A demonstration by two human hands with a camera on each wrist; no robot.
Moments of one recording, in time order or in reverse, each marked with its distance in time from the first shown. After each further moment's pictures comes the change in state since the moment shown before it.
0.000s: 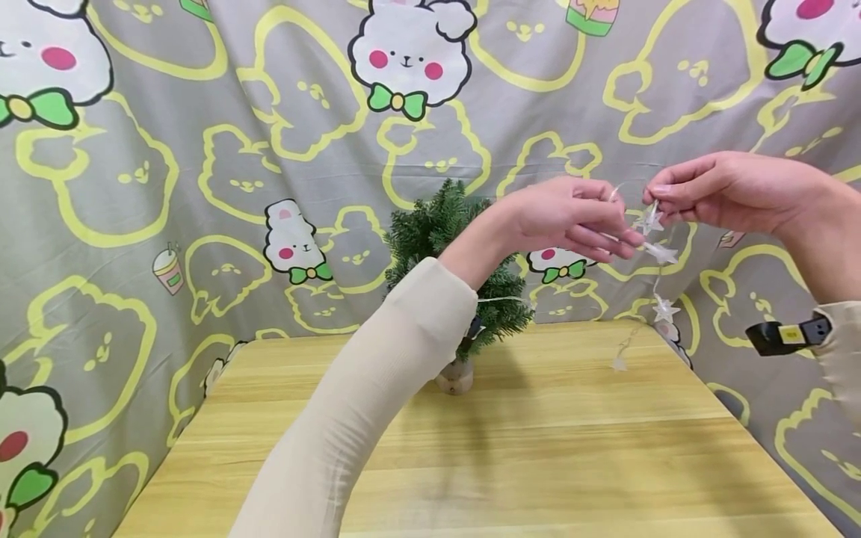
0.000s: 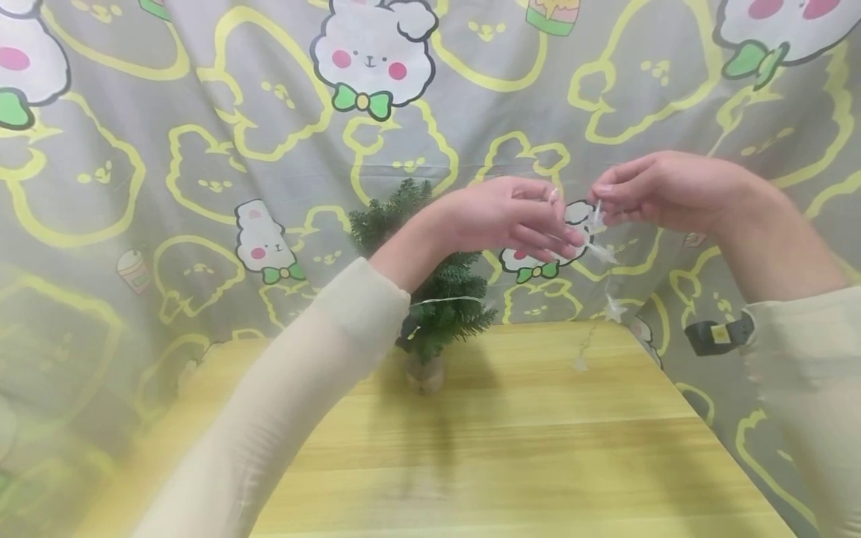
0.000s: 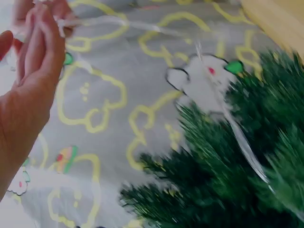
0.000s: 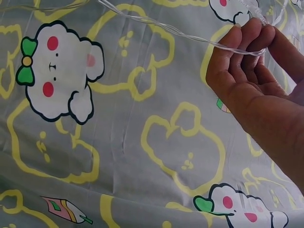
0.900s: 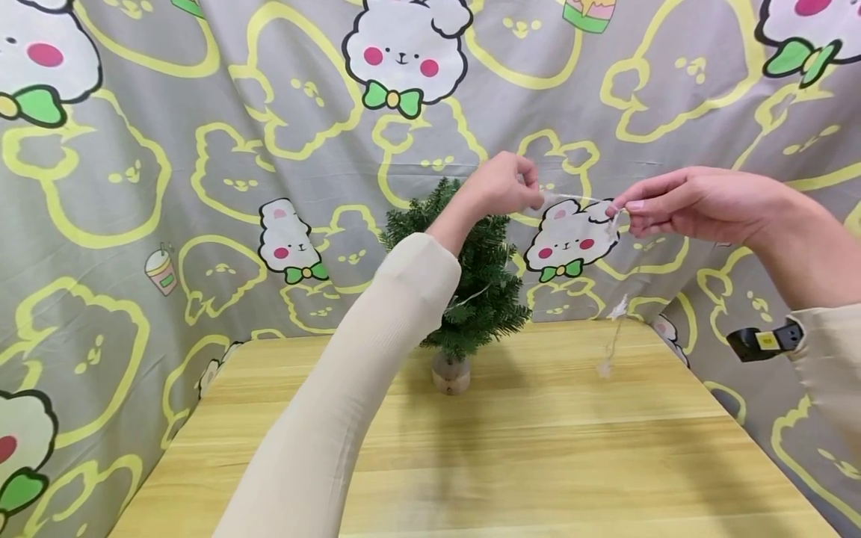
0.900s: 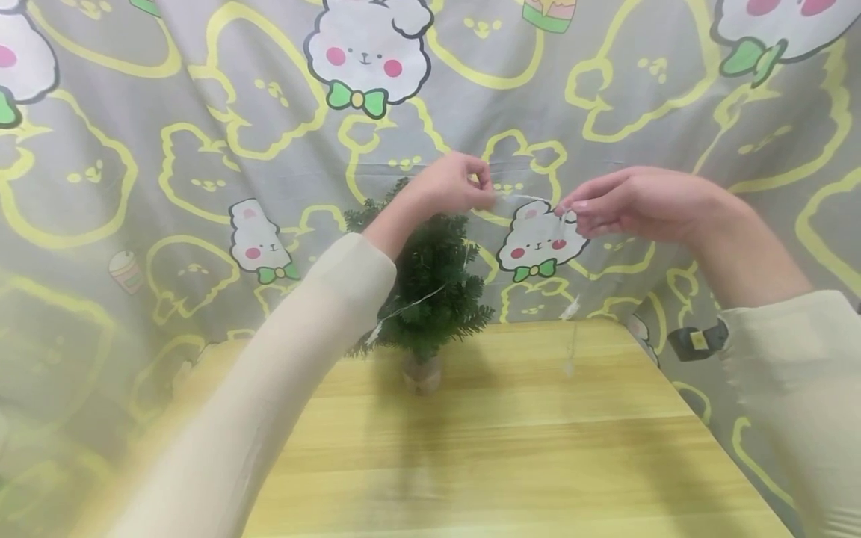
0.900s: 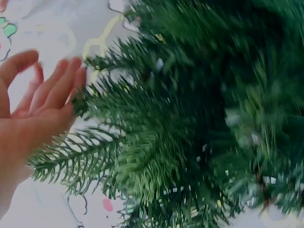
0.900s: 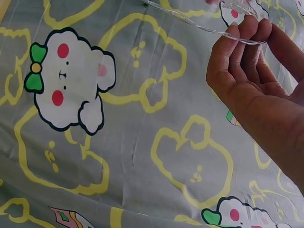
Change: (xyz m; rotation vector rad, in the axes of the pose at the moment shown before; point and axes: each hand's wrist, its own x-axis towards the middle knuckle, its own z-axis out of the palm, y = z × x) left_hand -0.003 0.001 -0.054 0.912 0.543 -0.060; right_hand 0.013 0.007 0.019 -0.038 0.024 0.058
